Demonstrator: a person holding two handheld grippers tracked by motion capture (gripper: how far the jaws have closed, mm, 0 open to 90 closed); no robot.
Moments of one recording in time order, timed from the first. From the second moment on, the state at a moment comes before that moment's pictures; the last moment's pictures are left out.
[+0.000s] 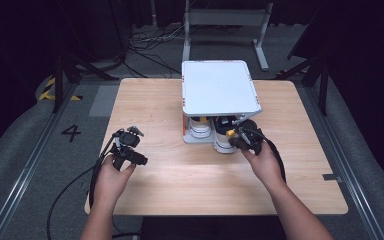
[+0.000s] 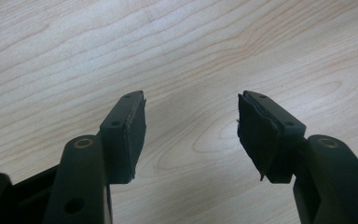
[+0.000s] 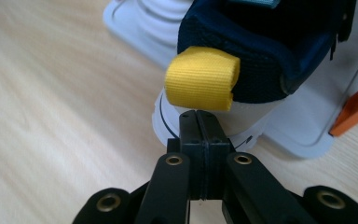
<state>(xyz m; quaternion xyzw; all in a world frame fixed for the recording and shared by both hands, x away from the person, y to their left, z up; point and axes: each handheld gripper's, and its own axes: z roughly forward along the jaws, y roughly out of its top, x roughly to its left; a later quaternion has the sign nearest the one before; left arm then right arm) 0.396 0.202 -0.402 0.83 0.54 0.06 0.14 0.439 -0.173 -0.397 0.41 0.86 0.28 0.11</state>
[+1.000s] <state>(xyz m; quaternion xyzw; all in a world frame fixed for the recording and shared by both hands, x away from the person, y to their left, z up) 0.397 0.206 -0.404 0.82 0.55 0.06 0.14 0.449 -0.165 -0.391 0.37 0.85 0.31 0.22</state>
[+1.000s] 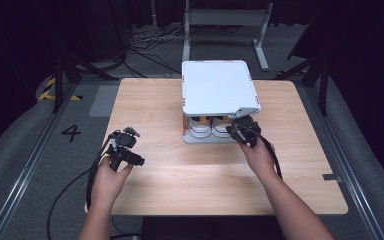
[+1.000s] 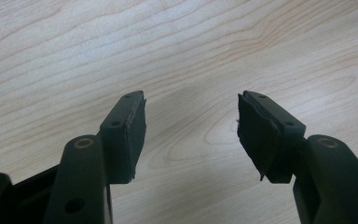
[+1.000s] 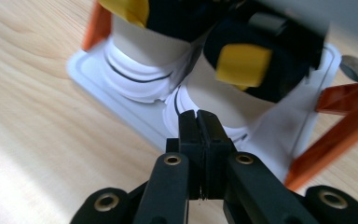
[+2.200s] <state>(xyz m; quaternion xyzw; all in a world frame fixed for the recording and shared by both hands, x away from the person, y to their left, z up) 0.388 0.243 -0.424 0.83 0.51 0.12 0.19 0.391 -0.397 -0.430 0.43 0.80 0.36 0.22</state>
